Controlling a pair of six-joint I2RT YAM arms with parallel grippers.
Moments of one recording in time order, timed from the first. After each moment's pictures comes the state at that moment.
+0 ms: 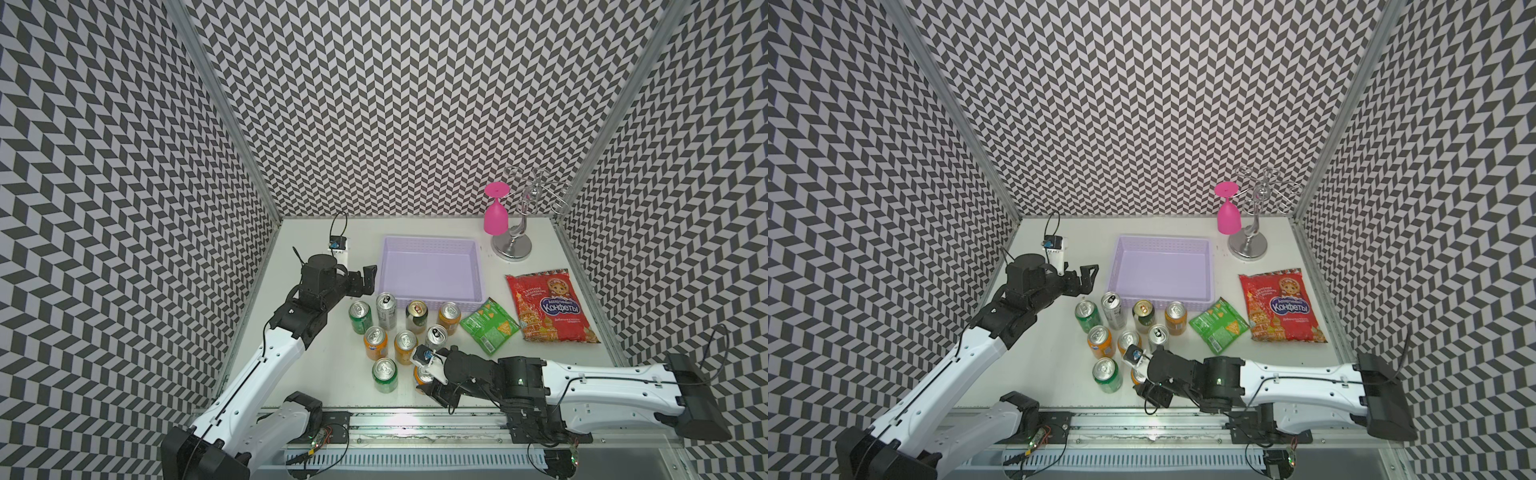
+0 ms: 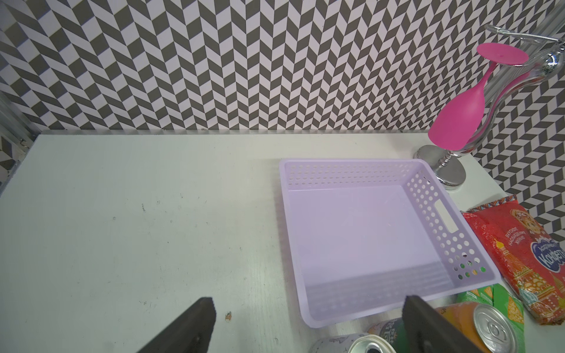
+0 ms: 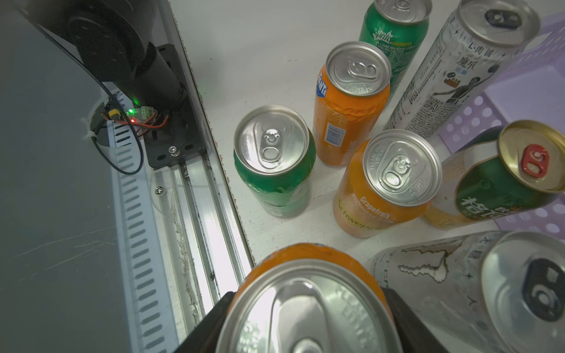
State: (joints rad) left arm -0.37 1.00 0.88 -0.31 0.02 -0.22; right arm 1.39 1.14 0.73 -0.38 0.20 0.17
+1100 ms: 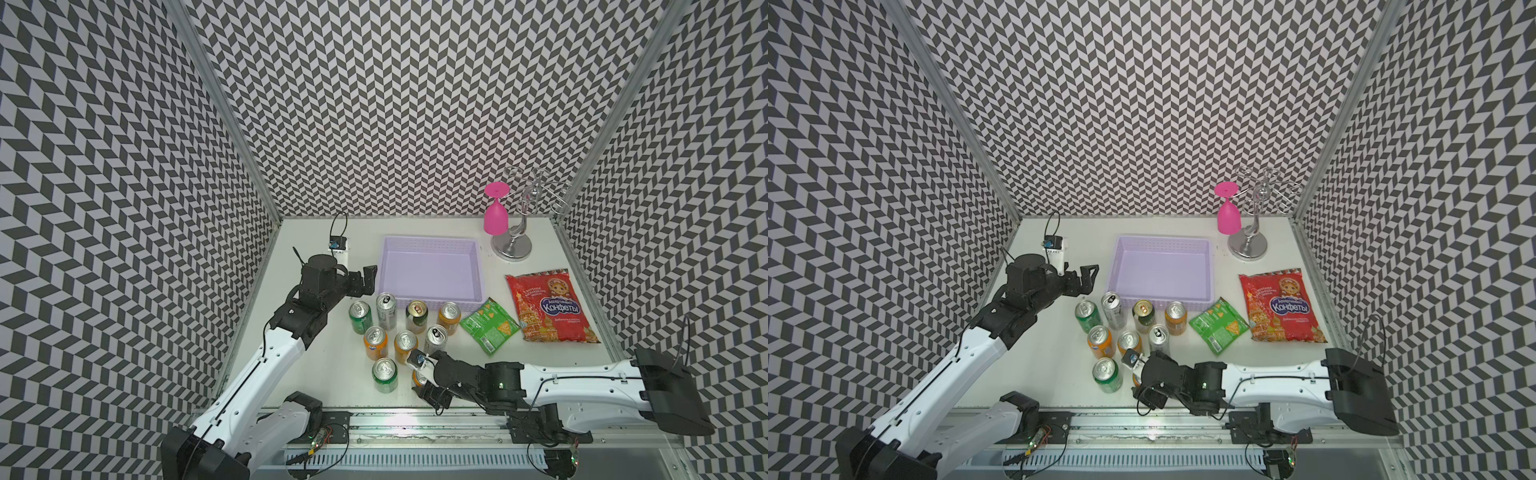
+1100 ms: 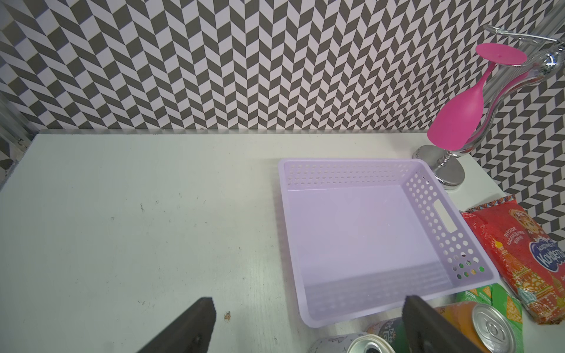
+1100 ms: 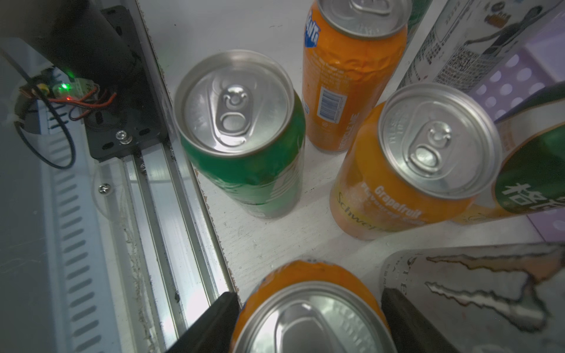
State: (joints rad) left arm -0.37 1.00 0.88 -0.31 0.02 -0.22; right arm 1.38 1.25 0.64 -0.18 0.23 0.18
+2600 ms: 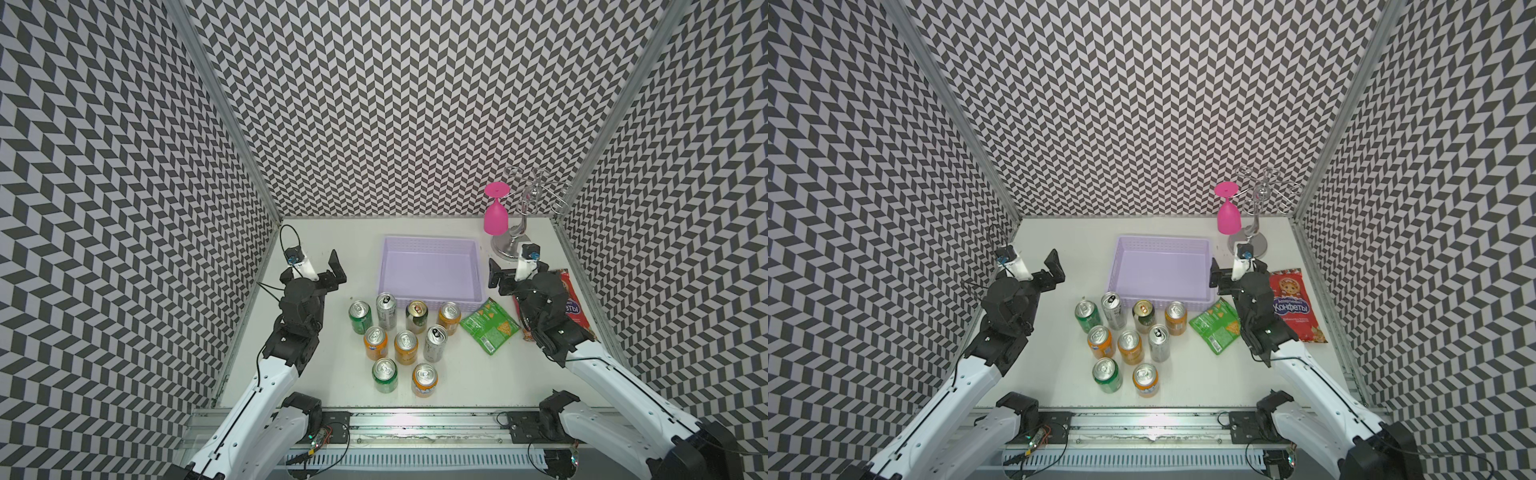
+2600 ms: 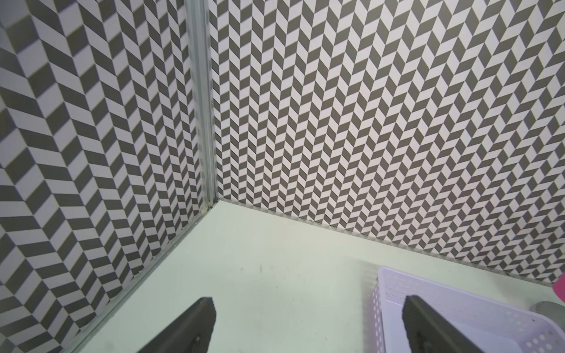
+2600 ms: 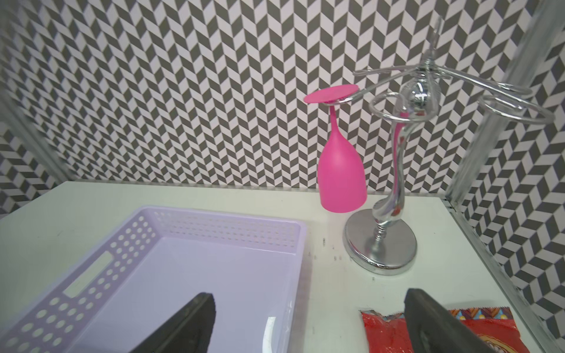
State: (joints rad) left arm -0.27 0.79 0.57 0.16 -0.43 -0.20; right arm 0.35 0.95 0.56 0.22 0.32 0.08
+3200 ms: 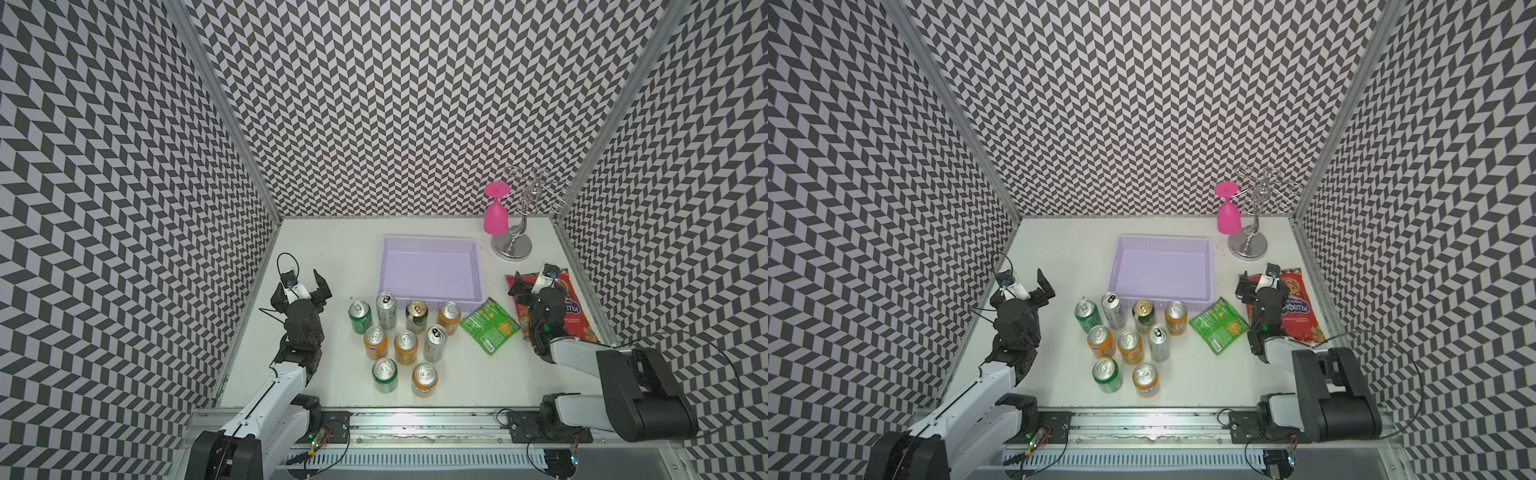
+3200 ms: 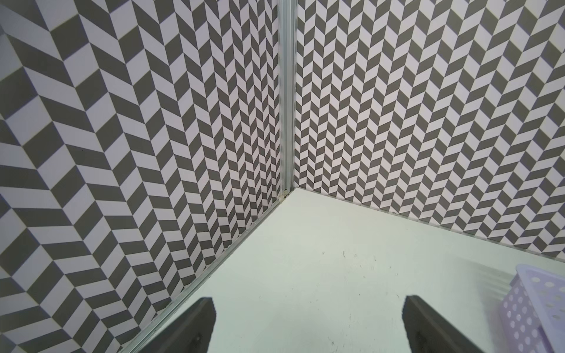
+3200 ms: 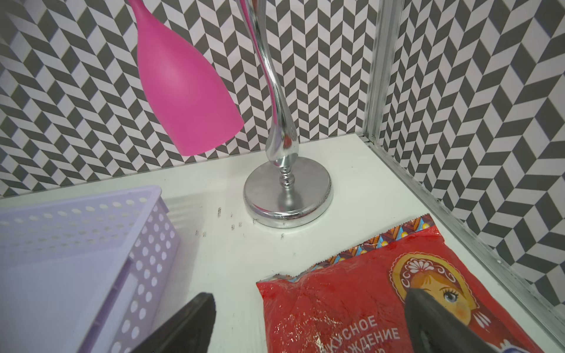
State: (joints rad) left arm -0.12 0.92 0.27 0.59 -0.53 -0.09; right arm 0.05 1.38 0.29 0.87 0.27 0.12
